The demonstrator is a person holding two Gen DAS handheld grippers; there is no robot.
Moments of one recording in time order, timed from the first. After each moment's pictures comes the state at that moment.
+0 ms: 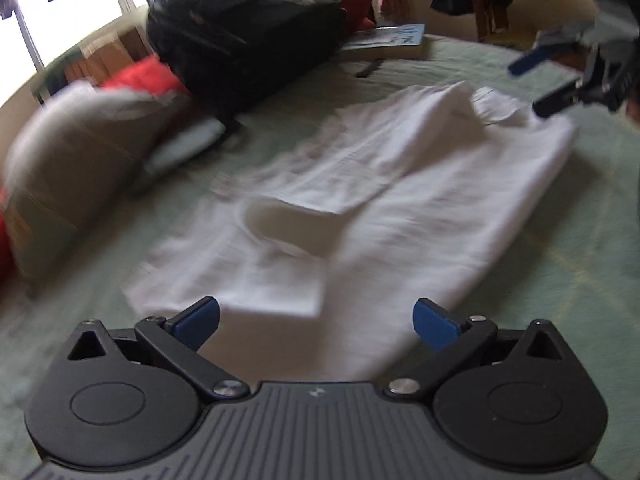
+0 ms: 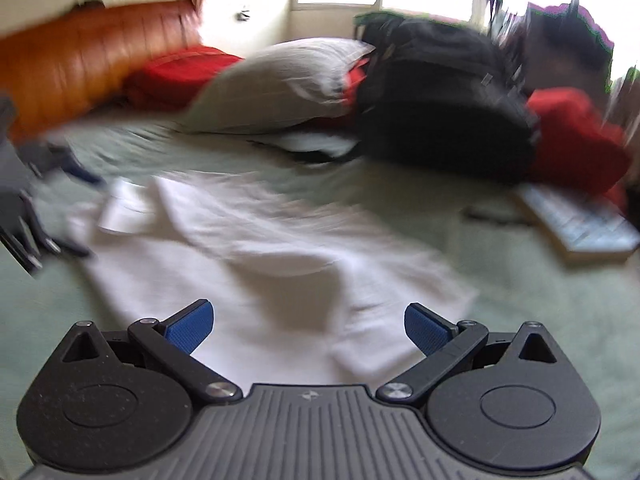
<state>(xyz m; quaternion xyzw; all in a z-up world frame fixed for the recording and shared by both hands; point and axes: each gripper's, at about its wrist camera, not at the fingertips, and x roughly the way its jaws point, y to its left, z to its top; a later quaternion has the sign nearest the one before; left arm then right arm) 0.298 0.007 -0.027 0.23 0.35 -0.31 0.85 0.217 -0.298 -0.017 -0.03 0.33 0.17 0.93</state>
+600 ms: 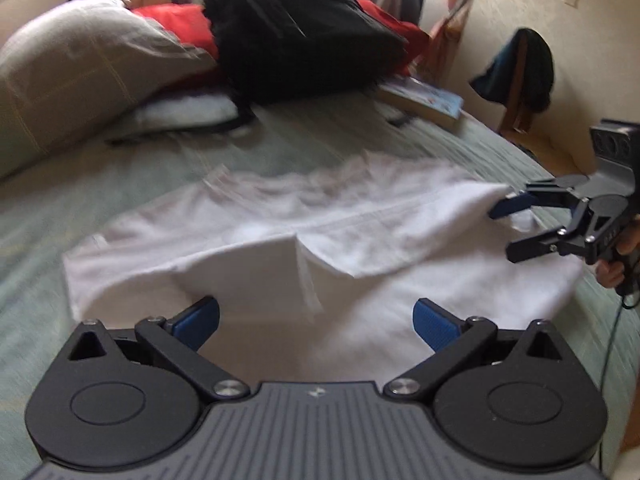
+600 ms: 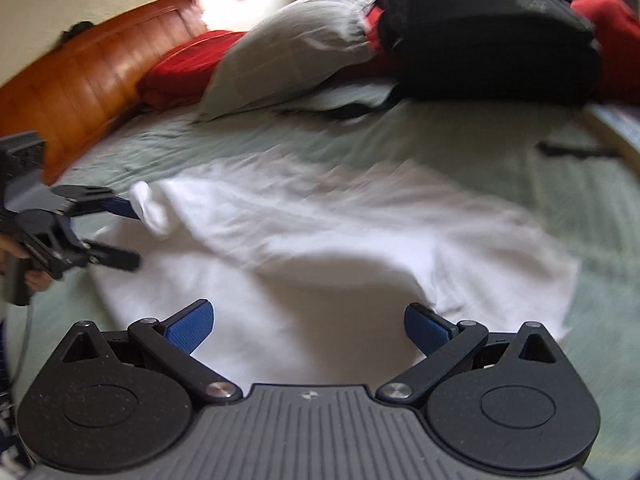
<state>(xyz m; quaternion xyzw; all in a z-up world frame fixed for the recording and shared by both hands) 0.376 0.026 -0.027 0.04 0.37 -0.30 0.88 0.291 -0.295 -0.042 0.06 0.39 0.21 0.90</state>
